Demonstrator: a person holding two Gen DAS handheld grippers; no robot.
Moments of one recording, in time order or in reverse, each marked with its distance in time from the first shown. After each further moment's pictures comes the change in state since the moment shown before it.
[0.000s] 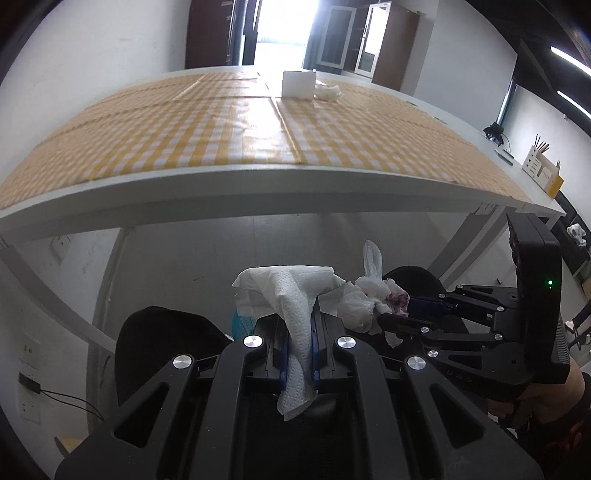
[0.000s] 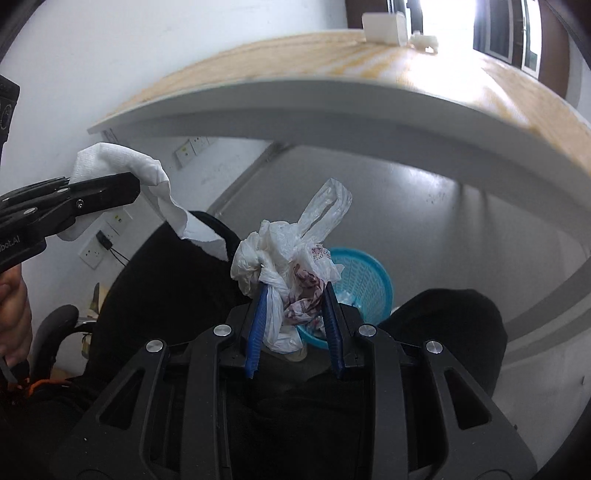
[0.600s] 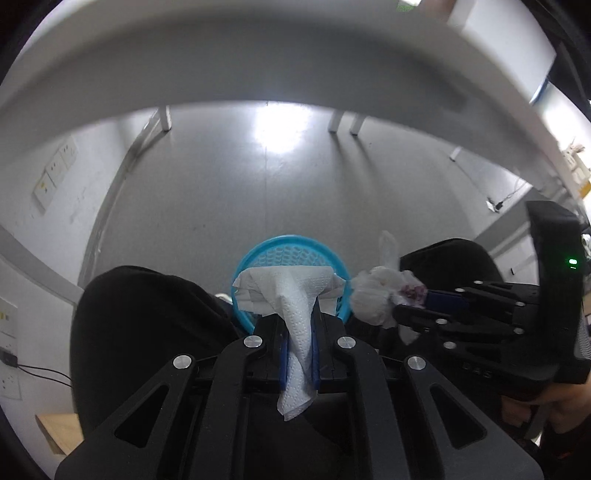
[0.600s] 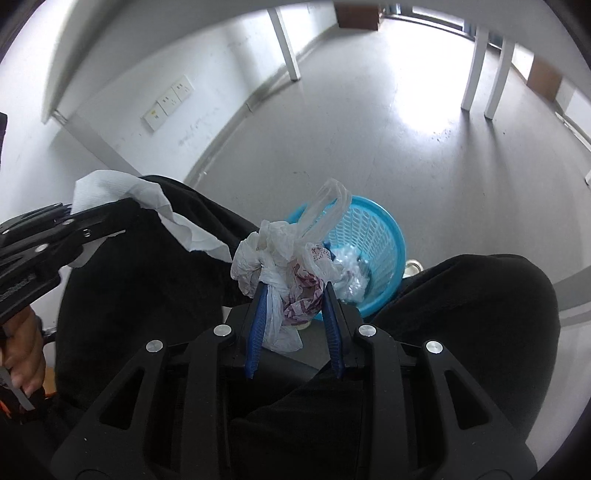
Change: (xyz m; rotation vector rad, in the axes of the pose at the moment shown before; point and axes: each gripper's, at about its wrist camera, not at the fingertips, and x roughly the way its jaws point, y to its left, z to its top) left arm 0.122 0.037 -0.017 -0.101 0.193 0.024; right arm 0.114 -0.034 -0.003 0.105 0.214 0.012
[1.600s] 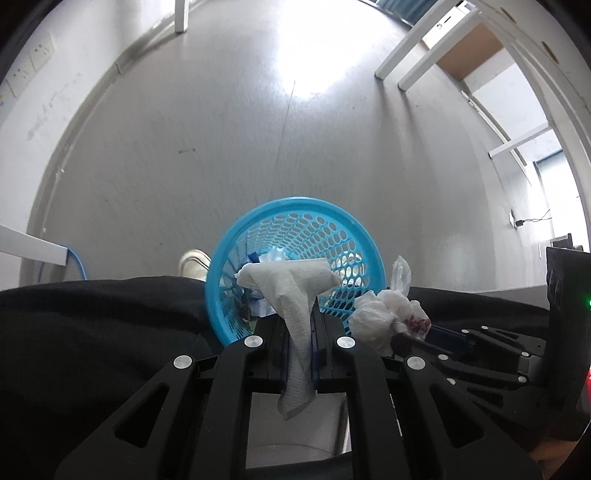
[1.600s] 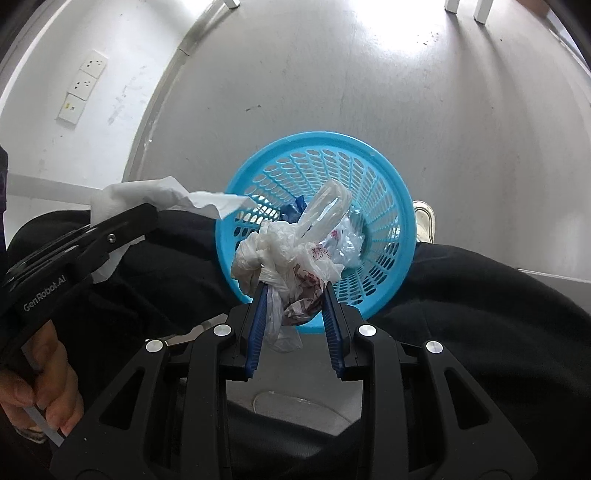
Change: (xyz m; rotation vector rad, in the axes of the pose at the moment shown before) left arm 0.193 0.060 0.040 -0.238 0.277 -0.062; right arm 0.167 -0.067 0.046 0.210 0.312 -0.013
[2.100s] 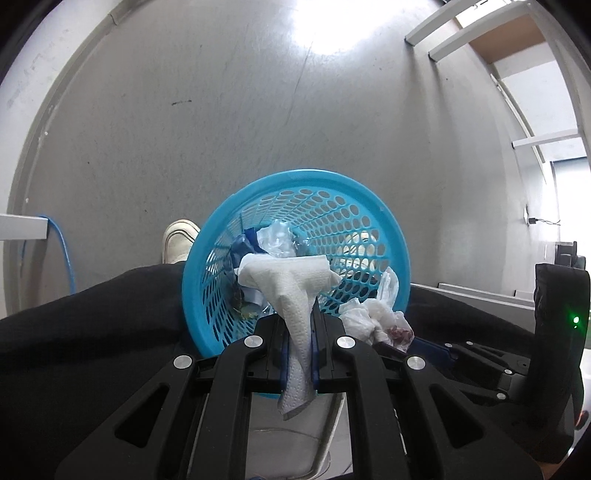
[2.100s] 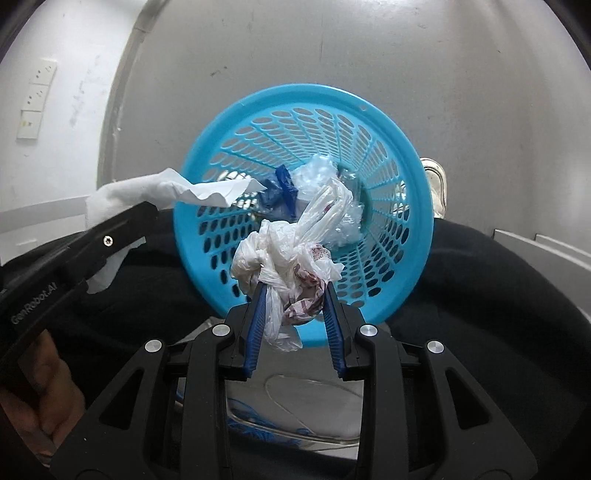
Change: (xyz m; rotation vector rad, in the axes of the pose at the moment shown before) left arm 0.080 0.012 0.031 -0.086 0.177 0.012; right arm 0.075 -0.029 0.034 0.115 0.196 0.008
